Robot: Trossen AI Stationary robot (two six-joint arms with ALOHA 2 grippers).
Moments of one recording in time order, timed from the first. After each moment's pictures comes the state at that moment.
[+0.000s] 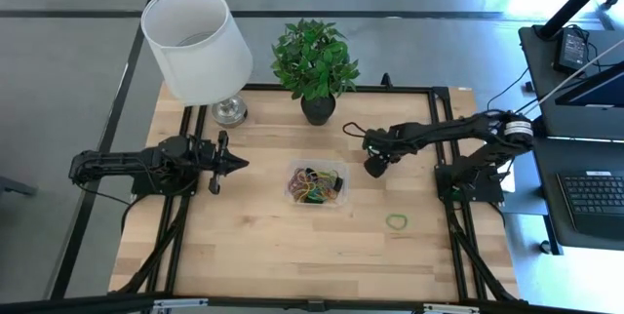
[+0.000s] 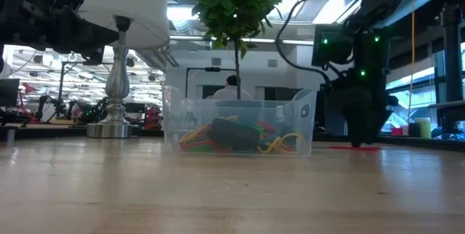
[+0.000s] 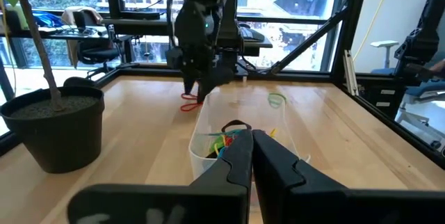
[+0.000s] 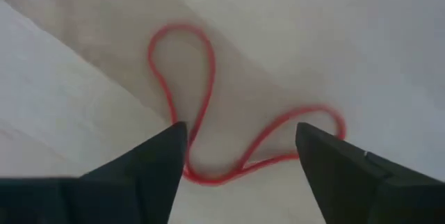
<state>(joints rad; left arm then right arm) 0.09 0.07 0.01 0.03 0.09 -0.06 -0.24 1.52 0.73 -0.66 0.18 0.62</state>
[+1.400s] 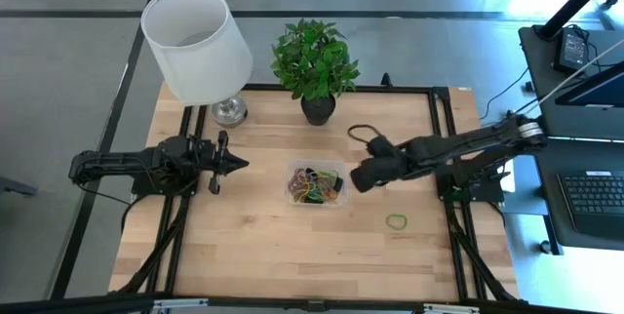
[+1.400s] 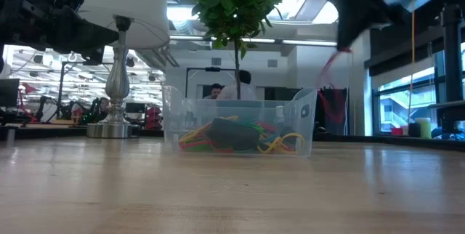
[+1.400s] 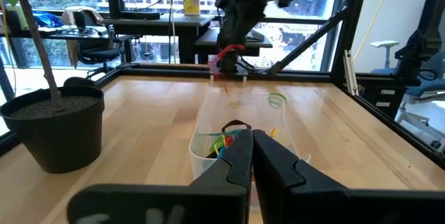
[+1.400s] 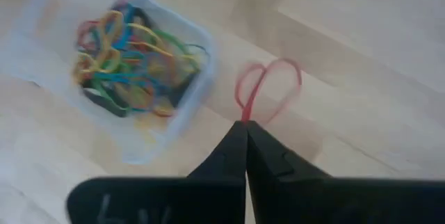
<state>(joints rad) 0.09 0.07 0.01 0.03 0.09 -0.06 0.21 1.41 1.20 -1.05 0.33 1.26</state>
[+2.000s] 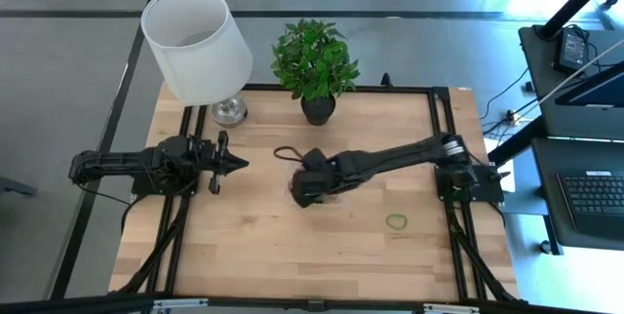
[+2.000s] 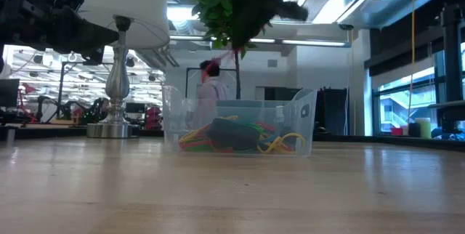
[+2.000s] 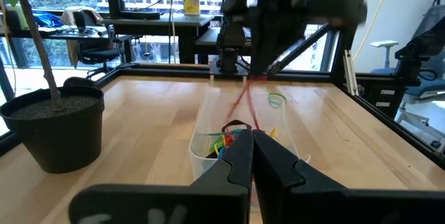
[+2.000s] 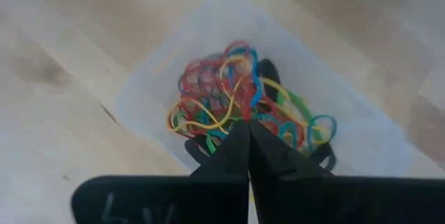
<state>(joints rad) 0.09 0.07 0.01 0.03 0.09 -0.06 0.21 2.05 1.91 -1.10 0.38 1.04</state>
